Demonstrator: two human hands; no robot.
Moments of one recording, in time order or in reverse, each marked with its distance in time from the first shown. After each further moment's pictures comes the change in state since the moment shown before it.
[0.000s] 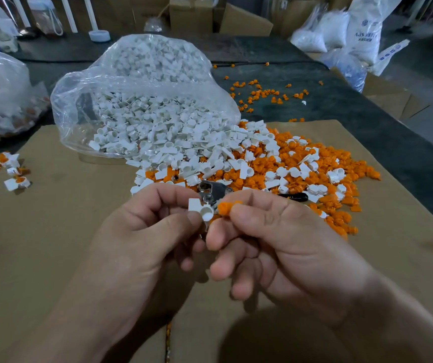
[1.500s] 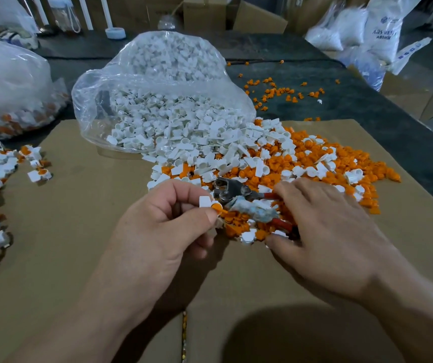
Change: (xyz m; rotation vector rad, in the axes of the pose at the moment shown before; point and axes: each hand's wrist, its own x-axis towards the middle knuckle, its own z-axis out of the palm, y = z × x) left_hand 0.003 0.002 -0.003 0.262 0.069 0.059; right_hand -0.011 -0.017 -0.020 -2.171 0.500 0.110
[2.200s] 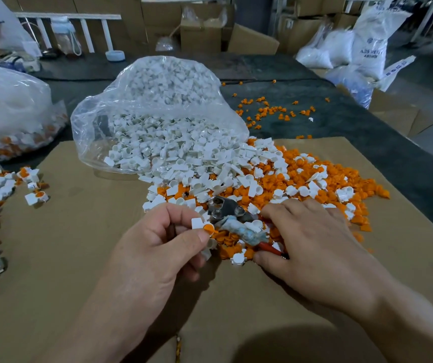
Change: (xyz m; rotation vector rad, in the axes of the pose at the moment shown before) left_hand 0.003 -0.001 0.001 -0.018 0.040 -0.034; right_hand 0.012 0.002 0.005 -0.002 0.018 -0.047
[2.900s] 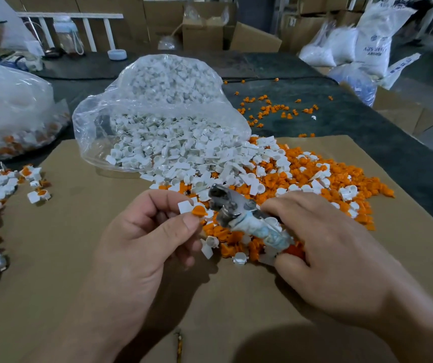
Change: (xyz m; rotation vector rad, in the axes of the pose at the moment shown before) left_hand 0.002 -0.001 -0.005 -0.308 -0.023 0.121; right_hand -0.012 -0.001 -0.020 0.233 0.079 -0.112
